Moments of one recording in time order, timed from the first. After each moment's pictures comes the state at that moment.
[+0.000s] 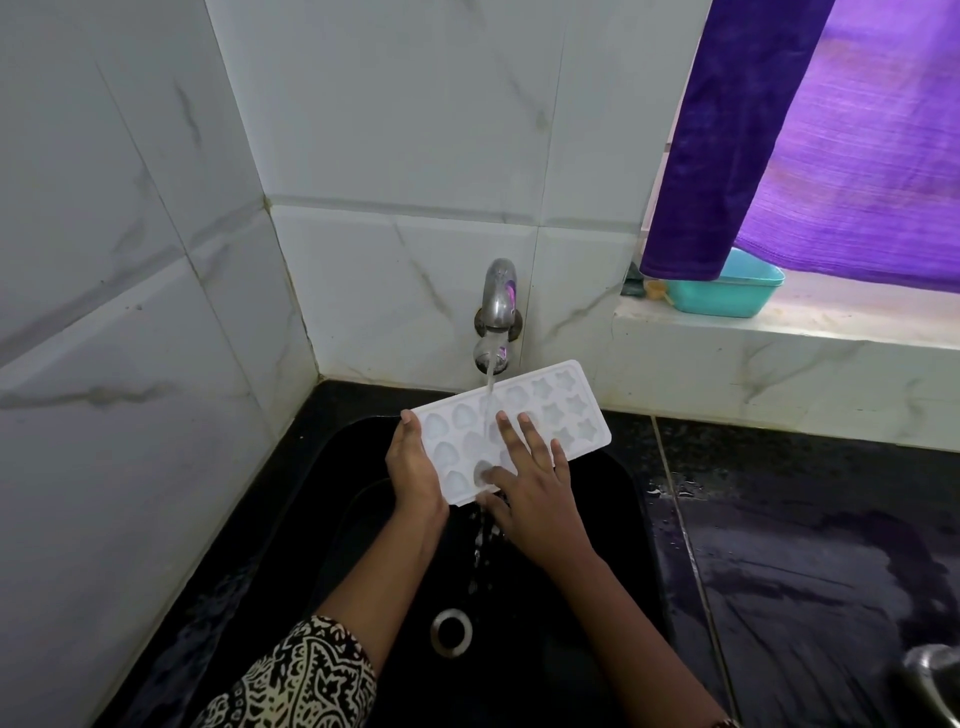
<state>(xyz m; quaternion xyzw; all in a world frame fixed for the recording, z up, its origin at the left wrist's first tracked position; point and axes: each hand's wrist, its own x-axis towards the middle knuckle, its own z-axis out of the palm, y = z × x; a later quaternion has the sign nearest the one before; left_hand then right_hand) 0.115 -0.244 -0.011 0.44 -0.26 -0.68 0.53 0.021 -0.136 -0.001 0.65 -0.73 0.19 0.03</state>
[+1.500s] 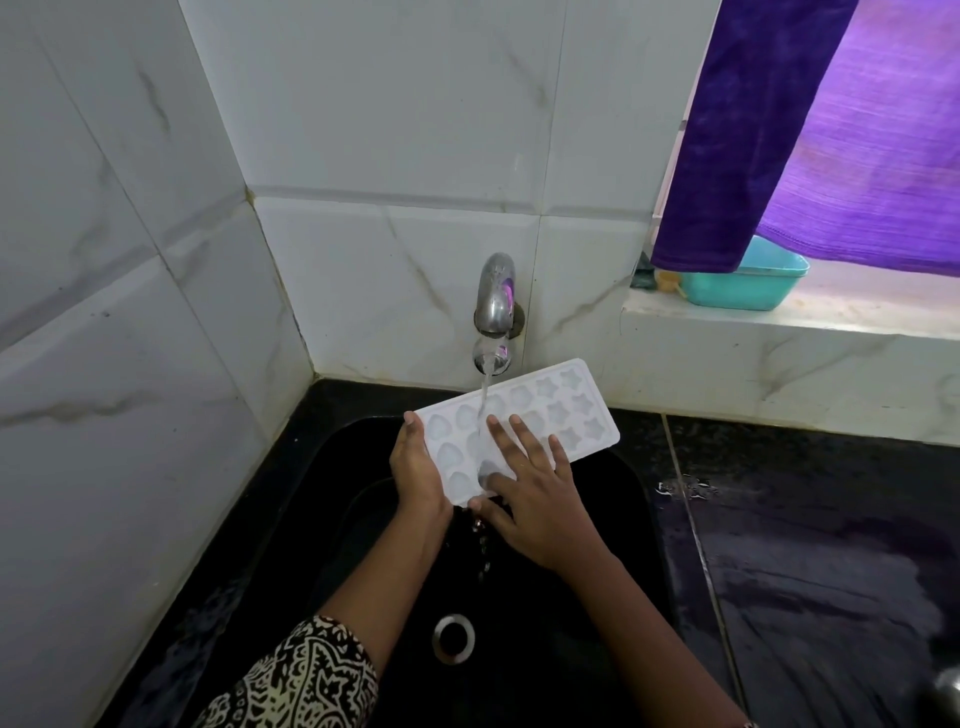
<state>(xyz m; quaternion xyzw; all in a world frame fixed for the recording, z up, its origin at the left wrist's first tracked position) 0.101 -0.254 -0.014 0.45 -0.22 -0.71 0.49 0.005 -0.148 -0.005 0.68 -0.72 0.15 -0.01</state>
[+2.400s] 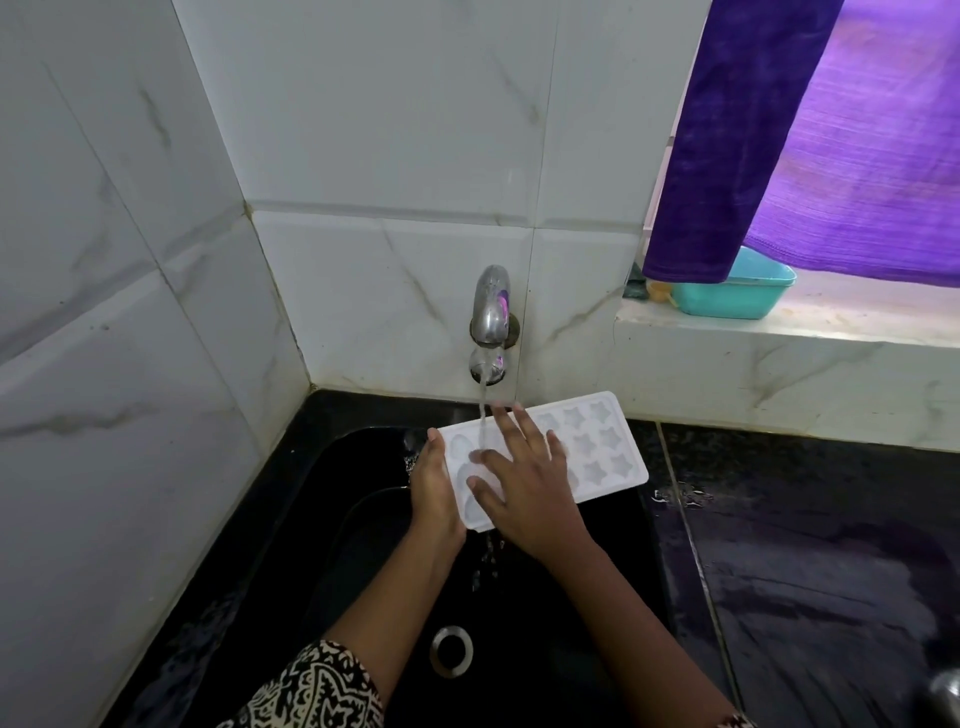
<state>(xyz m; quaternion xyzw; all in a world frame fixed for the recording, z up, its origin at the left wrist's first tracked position) 0.092 -0.241 -0.017 0.41 -0.21 -0.80 0.39 0.012 -0.160 0.012 0.64 -0.73 0.23 0.00</state>
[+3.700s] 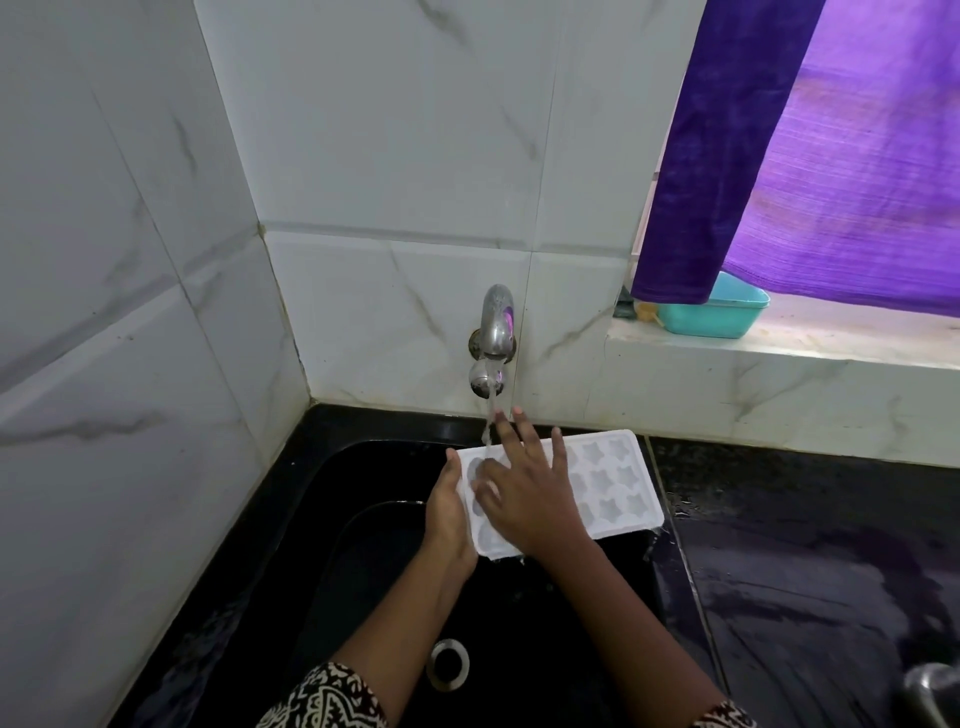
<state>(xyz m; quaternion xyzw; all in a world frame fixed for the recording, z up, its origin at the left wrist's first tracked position) 0.098 -0.218 -0.013 0.30 -0.20 -0.88 0.31 0.019 -0.157 0.023 0.64 -0.75 0.15 0.10</state>
